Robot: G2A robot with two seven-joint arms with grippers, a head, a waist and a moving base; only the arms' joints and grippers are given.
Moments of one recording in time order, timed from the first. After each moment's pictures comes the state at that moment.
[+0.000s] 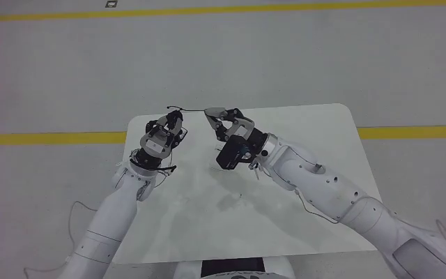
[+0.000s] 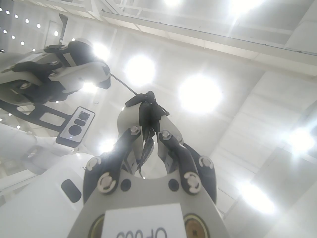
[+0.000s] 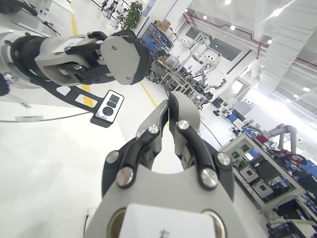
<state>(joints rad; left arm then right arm) 1.39 -1.13 -1.25 -1.58 -1.56 0.11 -1.02 -0.91 -1.03 0.59 -1.73 -1.57 0.03 -0.29</state>
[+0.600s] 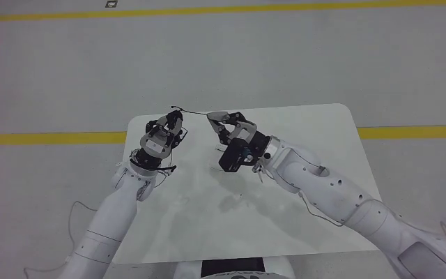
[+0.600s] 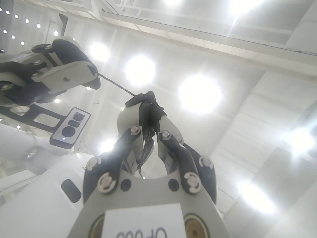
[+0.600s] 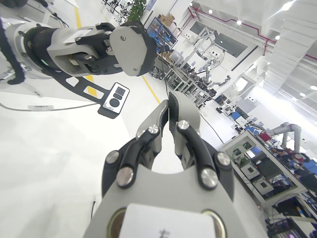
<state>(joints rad) 1.39 -1.13 -1.25 -1.58 -1.56 0.11 -1.02 -0.93 -1.00 0.60 -1.76 -1.57 0.01 -0.27</state>
